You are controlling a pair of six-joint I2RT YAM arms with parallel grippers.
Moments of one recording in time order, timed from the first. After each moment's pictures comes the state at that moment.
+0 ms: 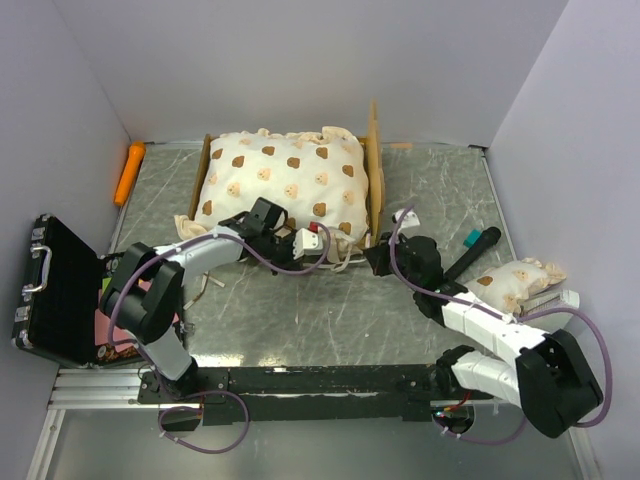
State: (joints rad) left arm -0.56 1.67 1.03 -0.35 0.63 0.79; right arm 0.48 1.08 0.41 0.32 -0.06 0.37
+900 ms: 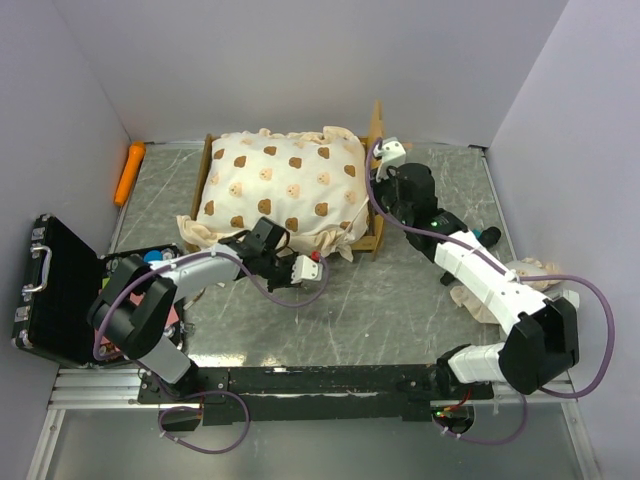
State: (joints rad) left arm -0.62 1.57 0.88 -0.34 0.57 0.92; right arm 0.45 1.32 1.07 -0.08 0.06 -0.04
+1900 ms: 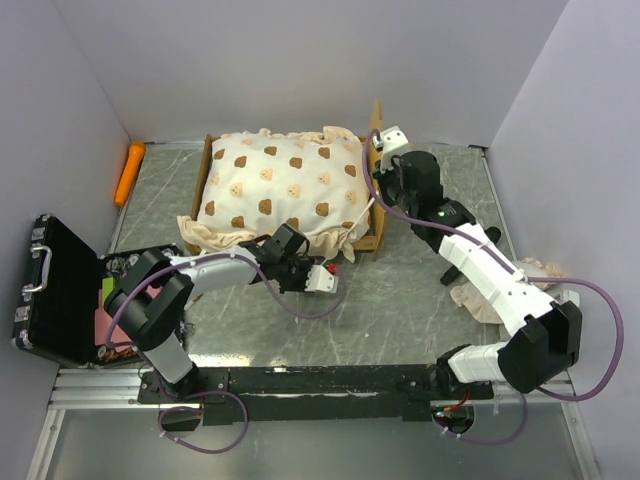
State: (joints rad) left arm -0.74 1.66 0.93 -0.30 0.42 0.98; right arm 0.44 1.32 1.20 -0.25 0.14 -0.16
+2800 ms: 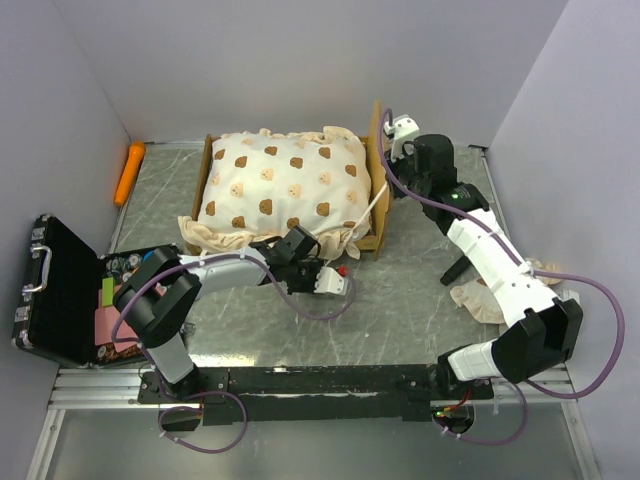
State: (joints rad) left arm -0.81 1.70 0.97 -0.29 0.35 0.93; right arm 0.34 1.37 1.36 -0.43 -0.02 -0.16
